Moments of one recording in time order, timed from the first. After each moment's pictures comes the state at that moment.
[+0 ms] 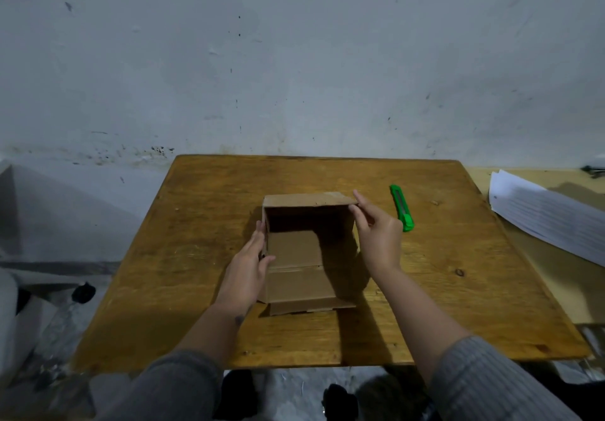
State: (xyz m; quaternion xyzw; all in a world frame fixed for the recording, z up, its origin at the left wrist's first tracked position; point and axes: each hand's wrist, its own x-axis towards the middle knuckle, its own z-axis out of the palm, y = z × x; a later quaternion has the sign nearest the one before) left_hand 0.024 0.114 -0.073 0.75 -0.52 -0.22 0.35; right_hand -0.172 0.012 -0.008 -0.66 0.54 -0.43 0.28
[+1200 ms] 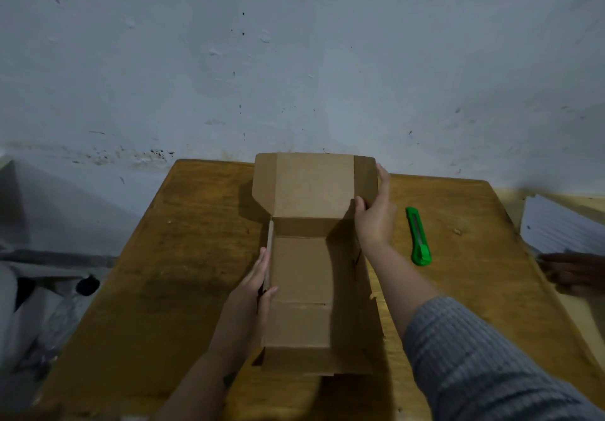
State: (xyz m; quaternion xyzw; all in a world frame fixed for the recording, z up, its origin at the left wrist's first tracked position) left_hand 0.008 0.103 -0.085 0.75 -0.54 -0.18 0.35; right_hand -0.127 -0.101 -0.022 -0.63 0.60 -0.40 0.30
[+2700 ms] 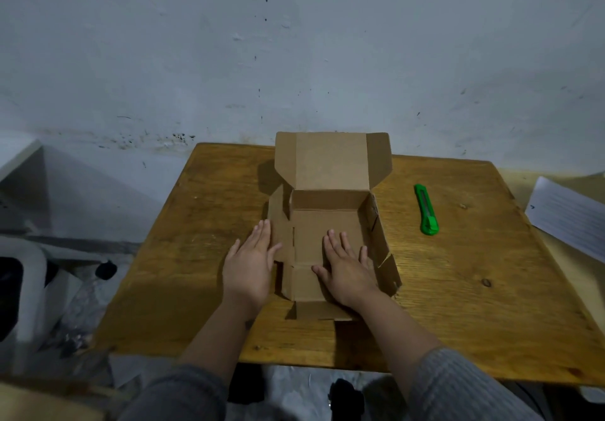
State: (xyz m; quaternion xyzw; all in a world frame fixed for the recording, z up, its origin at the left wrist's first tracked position) left_hand 0.024 0.121 -0.060 0.83 -0.51 -0.09 0.20; right_hand -0.138 0.028 -0.084 -0.86 0.46 0.06 0.23
